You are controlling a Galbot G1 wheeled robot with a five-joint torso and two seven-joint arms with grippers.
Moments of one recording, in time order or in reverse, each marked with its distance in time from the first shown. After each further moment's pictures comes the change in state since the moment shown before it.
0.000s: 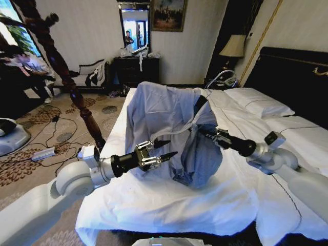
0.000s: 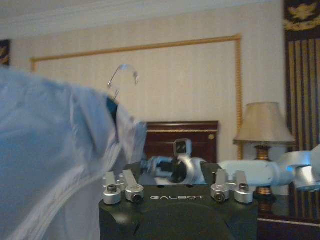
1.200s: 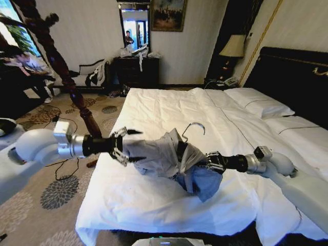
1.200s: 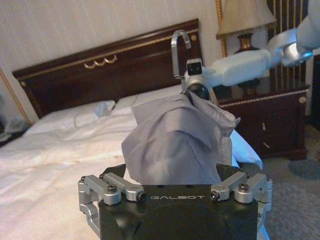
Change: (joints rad) left arm -0.107 0.298 -0.031 0.257 0.187 -0.016 0.398; right arm -0.031 0.026 -0.030 0.028 -0.489 -0.007 -0.267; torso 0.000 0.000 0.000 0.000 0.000
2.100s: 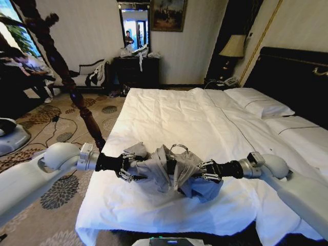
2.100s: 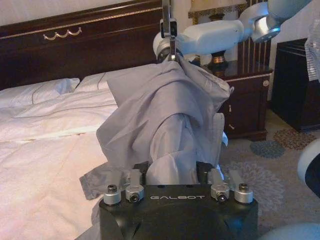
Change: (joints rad) left arm -0.030 -0.113 0.159 0.049 0.186 0.020 0.119; right arm 0.018 0.010 -0.020 0.052 -0.053 -0.014 -0.015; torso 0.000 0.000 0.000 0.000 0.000
